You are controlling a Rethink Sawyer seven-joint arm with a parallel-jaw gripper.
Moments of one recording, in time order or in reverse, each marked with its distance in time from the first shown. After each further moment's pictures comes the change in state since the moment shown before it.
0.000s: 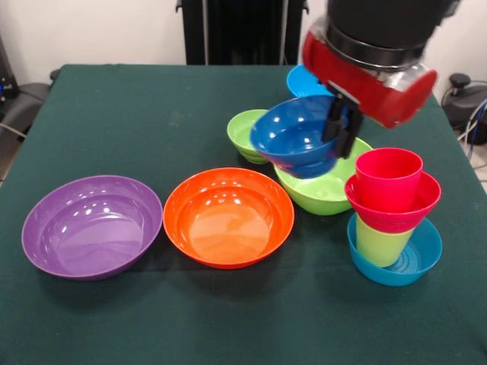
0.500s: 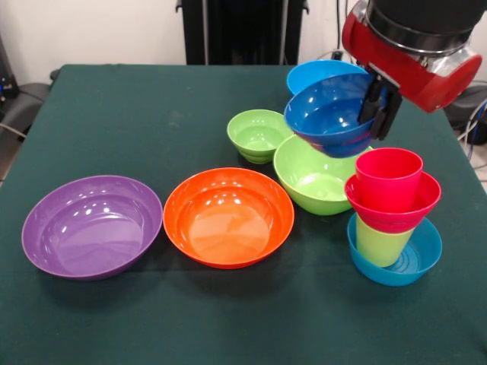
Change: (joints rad) arm 0.034 0.025 -0.036 -0.062 0.062 0.107 0.039
